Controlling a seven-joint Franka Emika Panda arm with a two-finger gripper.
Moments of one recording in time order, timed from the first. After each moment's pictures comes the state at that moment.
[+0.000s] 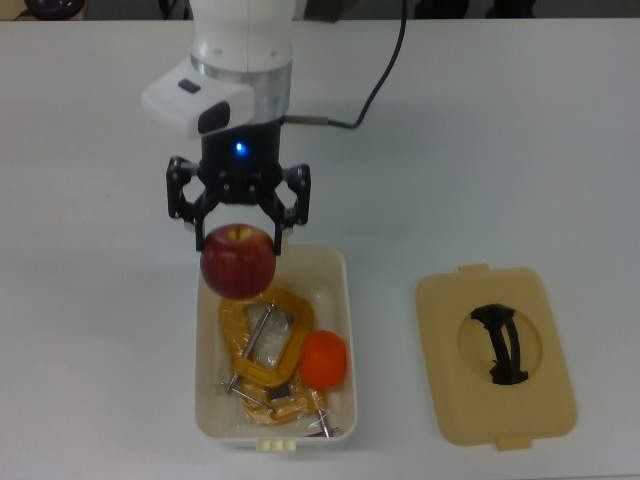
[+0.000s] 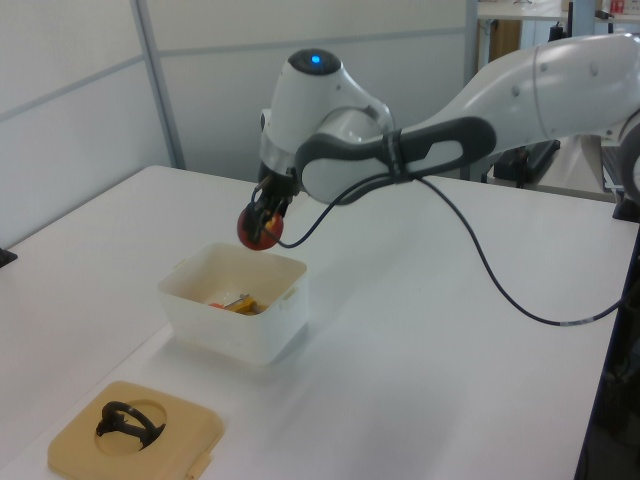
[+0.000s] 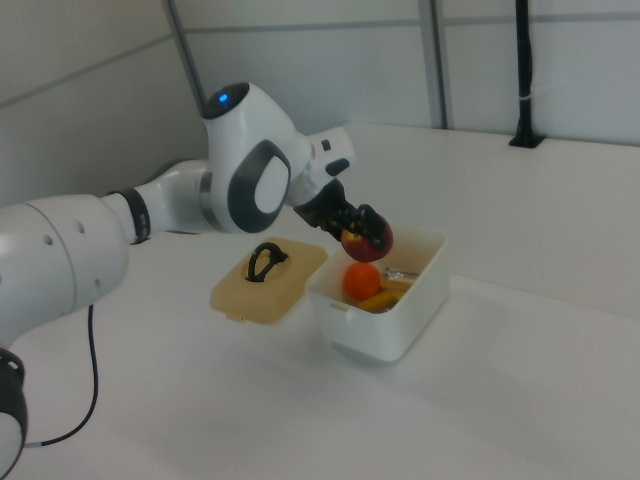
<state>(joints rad) -0.17 0.36 0.24 -1.52 -0.26 2.35 0.17</state>
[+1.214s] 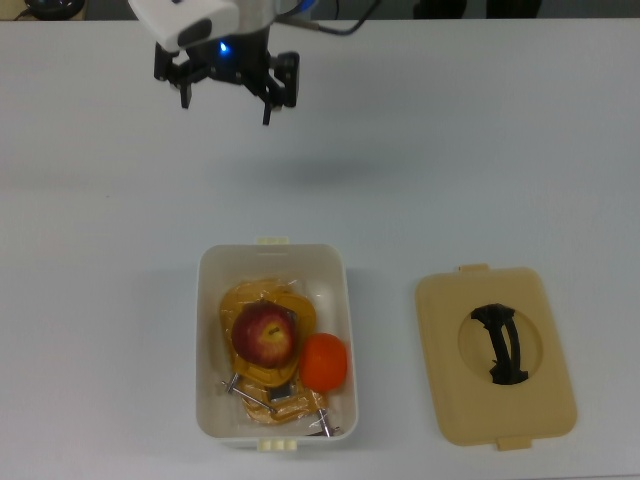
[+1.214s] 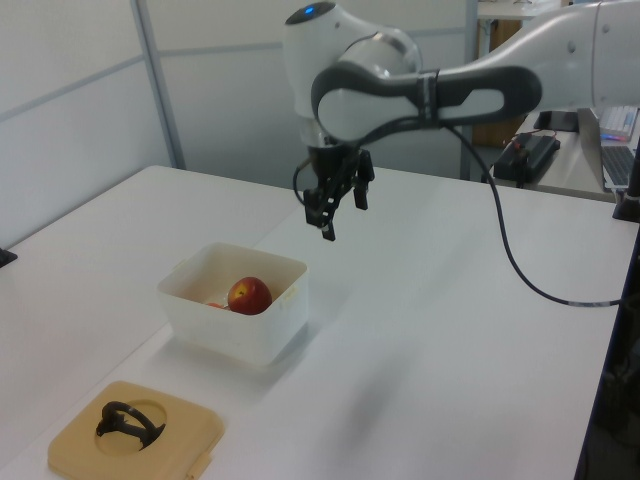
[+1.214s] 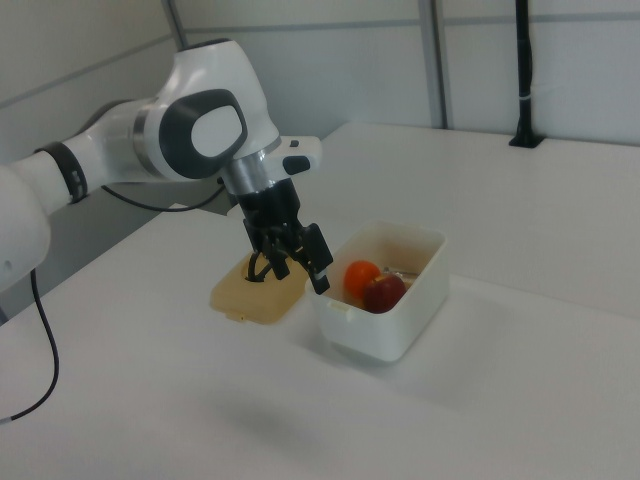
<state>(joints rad) -0.15 0.18 0.21 -1.50 -0.18 1.67 0.21</state>
